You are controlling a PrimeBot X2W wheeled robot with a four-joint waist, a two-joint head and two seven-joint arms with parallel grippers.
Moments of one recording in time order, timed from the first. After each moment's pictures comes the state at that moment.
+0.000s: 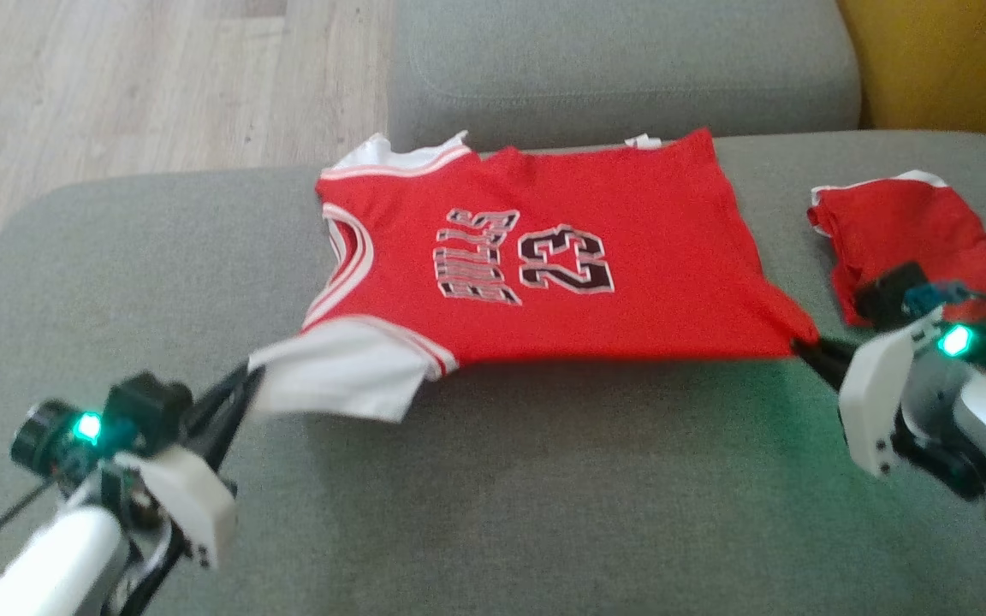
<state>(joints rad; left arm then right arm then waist) -0.36 0.61 -0.68 0.27 -0.54 -0.06 0.05 -0.65 -0.63 1.00 0.61 0.77 0.13 0.20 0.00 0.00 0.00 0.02</state>
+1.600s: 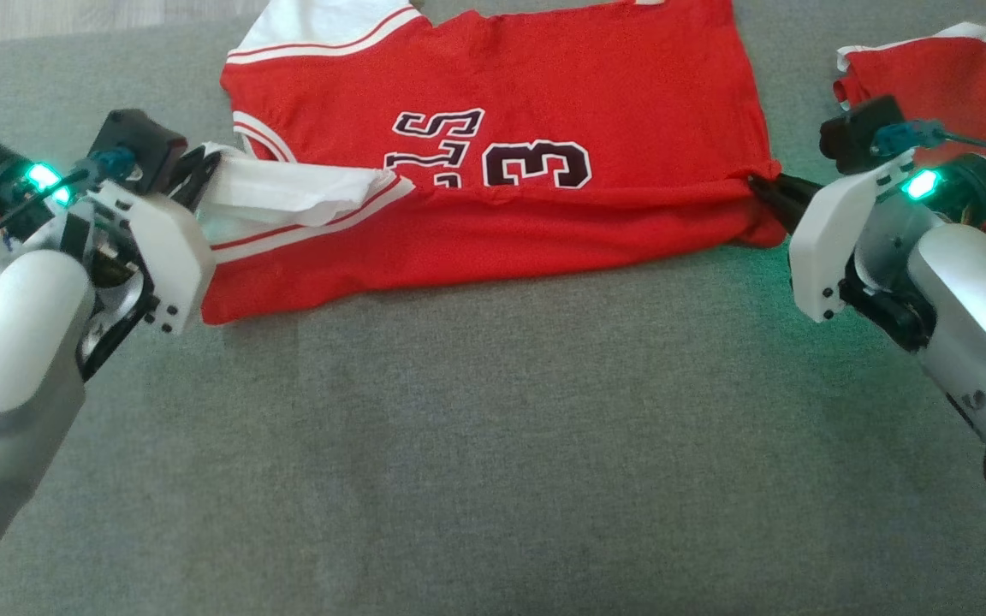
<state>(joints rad) -0.87 0.57 -0.82 0.53 -0.50 -0.12 0.29 -0.90 -0.49 0.97 0.73 0.75 0.13 0.21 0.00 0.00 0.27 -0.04</state>
